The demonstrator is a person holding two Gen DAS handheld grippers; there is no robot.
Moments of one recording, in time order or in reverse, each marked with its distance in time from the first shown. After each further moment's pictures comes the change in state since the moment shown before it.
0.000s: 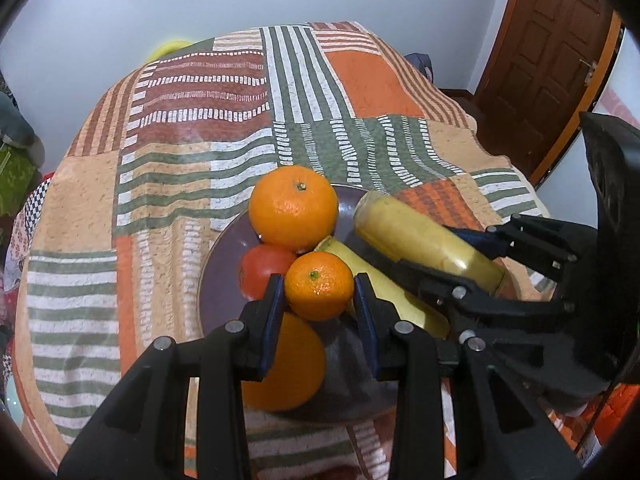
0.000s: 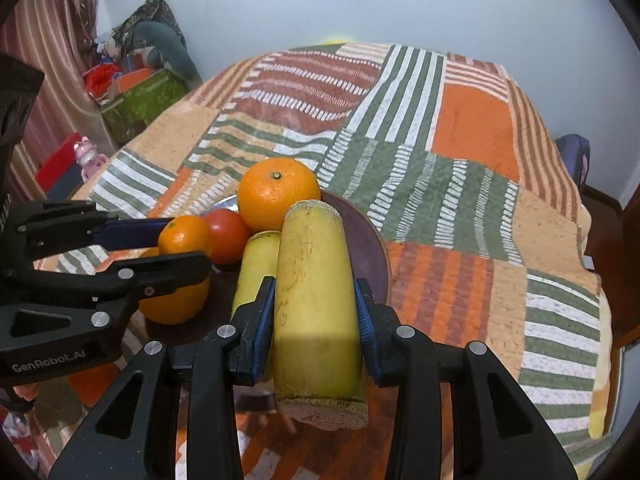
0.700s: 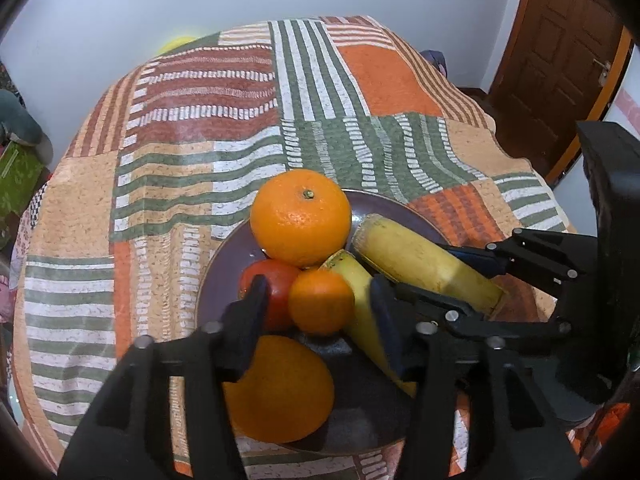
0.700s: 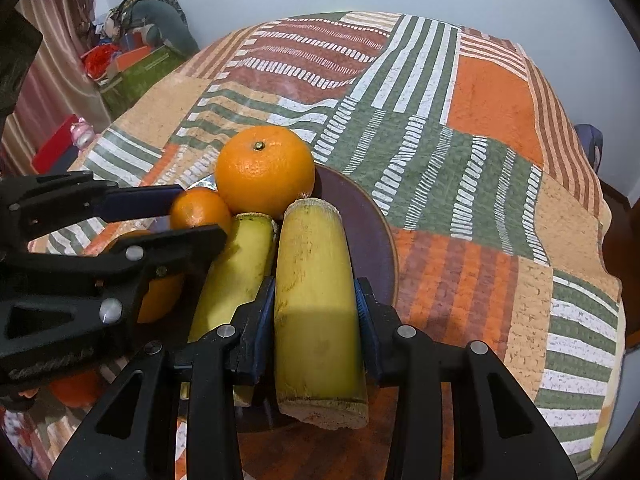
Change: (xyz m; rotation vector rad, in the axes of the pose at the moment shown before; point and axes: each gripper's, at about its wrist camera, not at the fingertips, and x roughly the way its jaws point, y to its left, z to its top) left arm 0.018 0.002 0.007 -0.015 -0.002 0.047; right arm 0.026 -0.008 0.003 -0.013 0.084 0.006
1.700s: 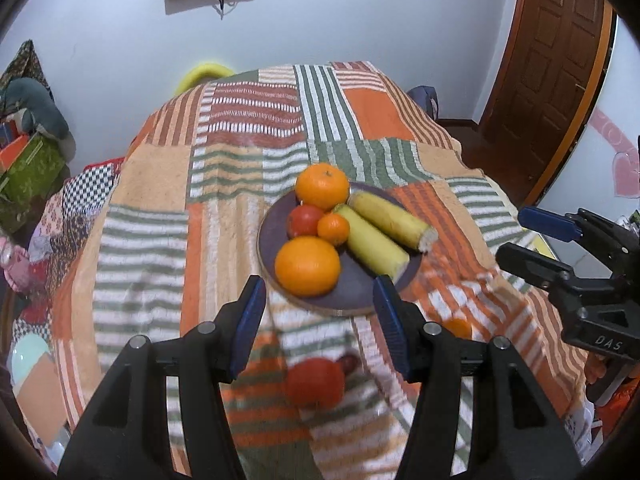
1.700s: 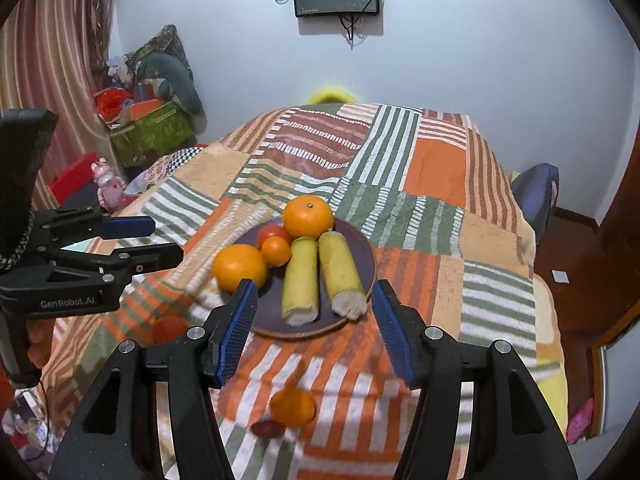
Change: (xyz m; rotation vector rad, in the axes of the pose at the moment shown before) left arm -0.137 0.013 -0.081 -0.044 -0.106 -0.016; right arm -0.144 0.053 -0.054 0.015 -0.244 -0.078
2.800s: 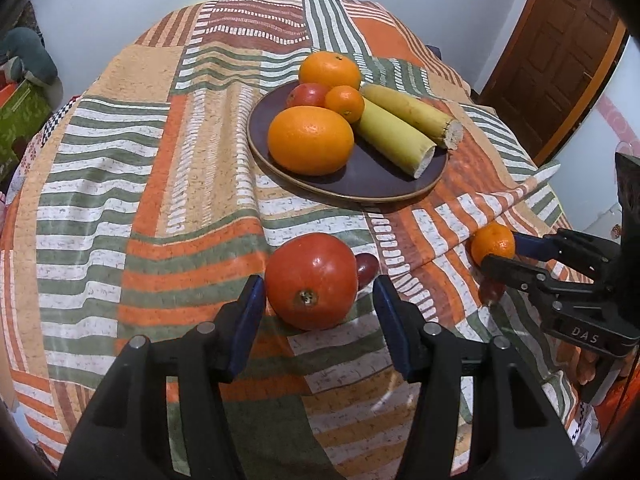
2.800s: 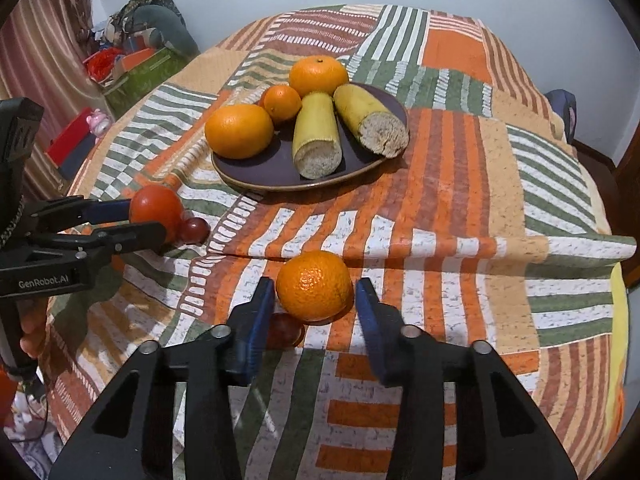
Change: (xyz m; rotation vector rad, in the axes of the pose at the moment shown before) left arm 0.055 0.012 -0.075 -0.063 0.146 -0.048; right arm 0.054 0.002 -0.080 0.076 0.234 0.072
